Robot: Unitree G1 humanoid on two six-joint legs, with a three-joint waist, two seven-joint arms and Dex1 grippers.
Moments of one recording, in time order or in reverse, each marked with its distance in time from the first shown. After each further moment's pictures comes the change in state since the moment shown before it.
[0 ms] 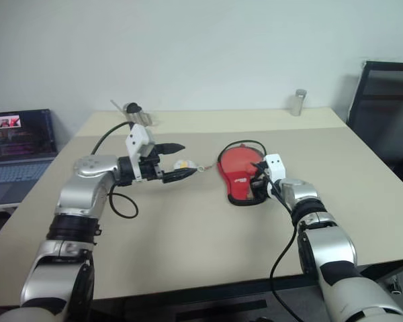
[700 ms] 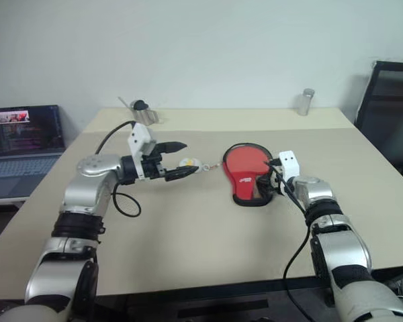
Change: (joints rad) left arm -0.052 -0.040 0.008 0.068 0.004 -0.027 0.012; right arm 0.034 -0.100 0.019 -0.065 0.041 0.022 -0.023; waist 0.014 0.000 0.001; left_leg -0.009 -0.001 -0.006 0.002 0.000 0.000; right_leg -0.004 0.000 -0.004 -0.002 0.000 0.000
